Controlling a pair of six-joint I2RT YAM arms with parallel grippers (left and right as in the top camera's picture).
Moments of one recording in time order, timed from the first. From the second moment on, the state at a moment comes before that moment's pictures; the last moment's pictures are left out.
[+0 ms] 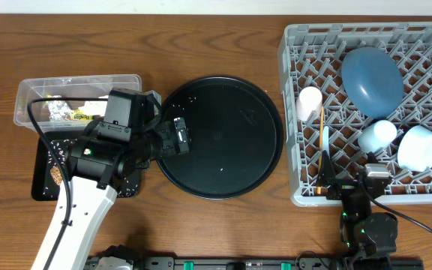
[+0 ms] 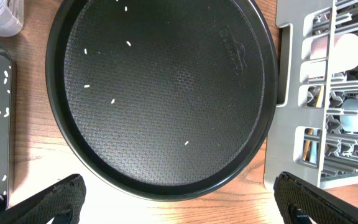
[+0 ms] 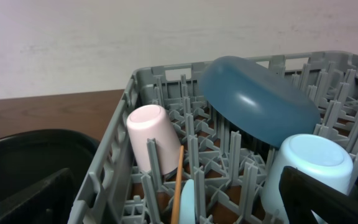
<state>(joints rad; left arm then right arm) -0.26 1.17 1.12 -0.97 0.25 -0.51 0.12 0.01 0.01 -0.06 0.10 0.12</state>
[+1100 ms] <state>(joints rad) -0.26 0.45 1.12 -0.97 0.22 -0.51 0.12 0.01 0.01 -0.06 0.10 0.12</state>
